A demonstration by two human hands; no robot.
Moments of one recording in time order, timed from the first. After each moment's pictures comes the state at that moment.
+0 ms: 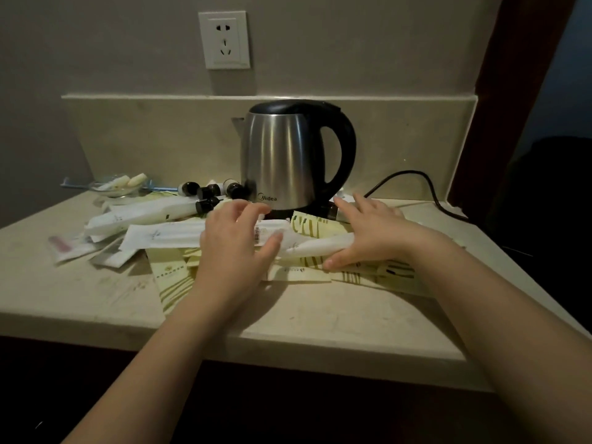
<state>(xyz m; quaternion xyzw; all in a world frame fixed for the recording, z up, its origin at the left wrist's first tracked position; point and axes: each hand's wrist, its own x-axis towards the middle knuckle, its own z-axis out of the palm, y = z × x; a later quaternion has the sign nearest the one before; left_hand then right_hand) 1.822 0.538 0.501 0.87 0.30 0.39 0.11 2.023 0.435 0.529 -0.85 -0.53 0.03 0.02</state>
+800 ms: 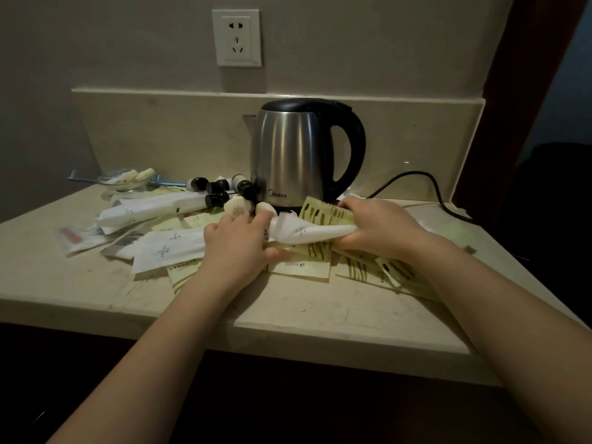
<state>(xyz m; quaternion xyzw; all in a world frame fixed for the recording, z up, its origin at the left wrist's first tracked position) 1.825 0.566 0.497 0.92 0.35 0.20 0.01 2.010 0.438 0.529 -0.80 -0.57 -0.06 0.15</state>
